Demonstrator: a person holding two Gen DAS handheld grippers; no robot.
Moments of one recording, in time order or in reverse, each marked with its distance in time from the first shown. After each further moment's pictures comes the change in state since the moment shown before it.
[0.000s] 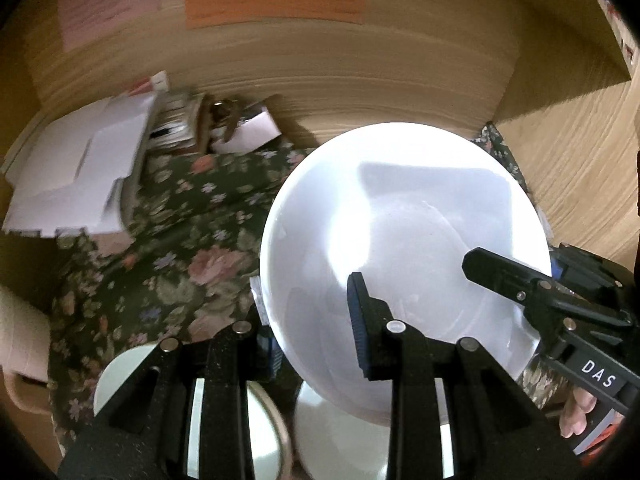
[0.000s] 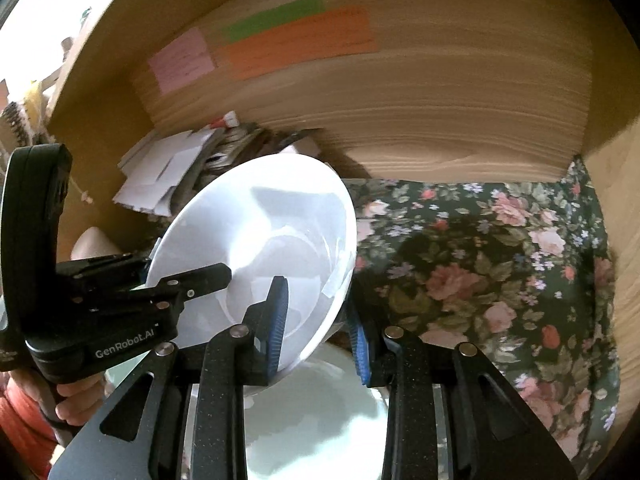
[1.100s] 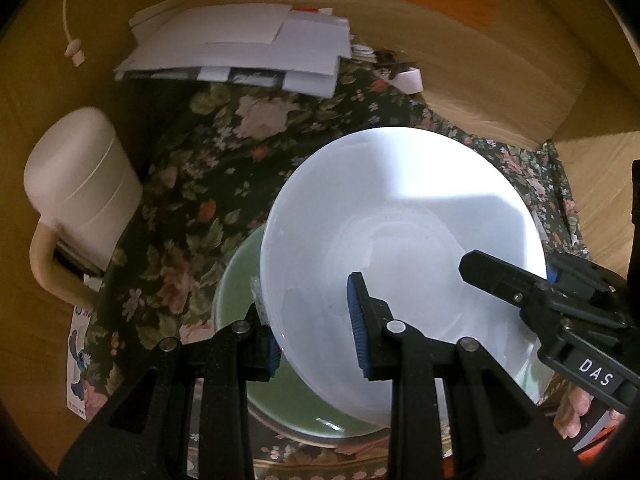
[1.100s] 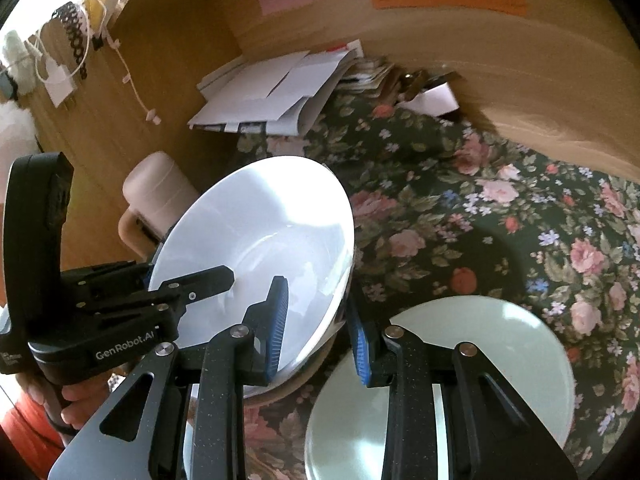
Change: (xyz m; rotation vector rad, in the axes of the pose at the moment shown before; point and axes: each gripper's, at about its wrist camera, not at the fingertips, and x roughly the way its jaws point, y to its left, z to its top) left arm -0.037 0.119 -0.093 -0.228 0.031 0.092; right arm 0.057 0.116 -0.041 -0.112 0.122 0.156
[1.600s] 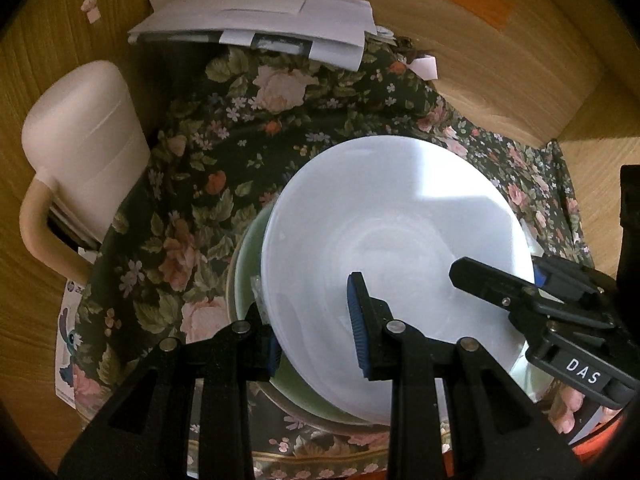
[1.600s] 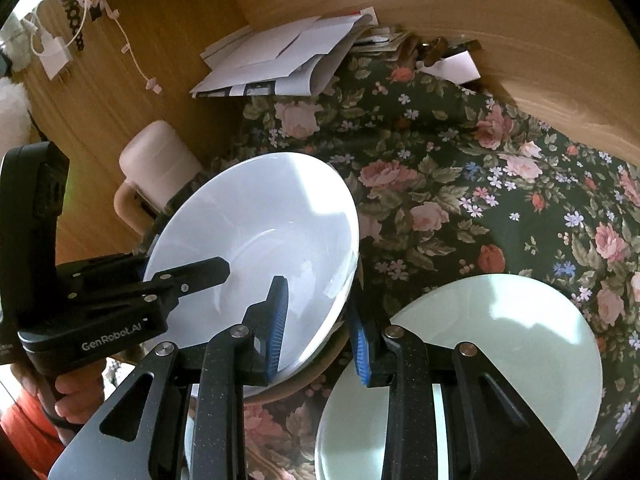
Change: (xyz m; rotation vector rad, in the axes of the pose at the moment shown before) left arm 0.009 0.018 -0.017 -0.037 0.034 -0.025; right arm 0.022 0.005 -0.012 -0.010 0.070 0.022
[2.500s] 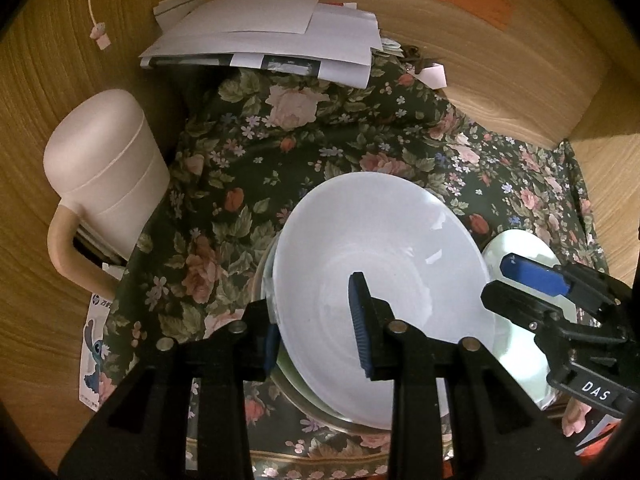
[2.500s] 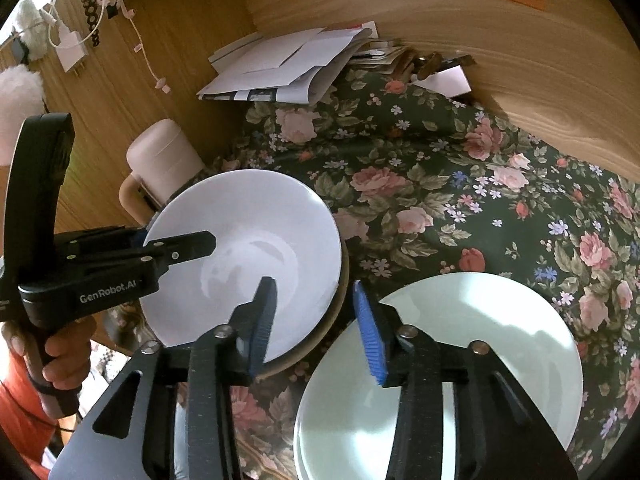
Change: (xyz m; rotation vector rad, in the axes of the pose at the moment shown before) left arm -0.012 -0.005 0.010 0.017 -0.023 0.081; right arm -0.017 -0.004 -0.004 -0.035 -0.036 -0.015
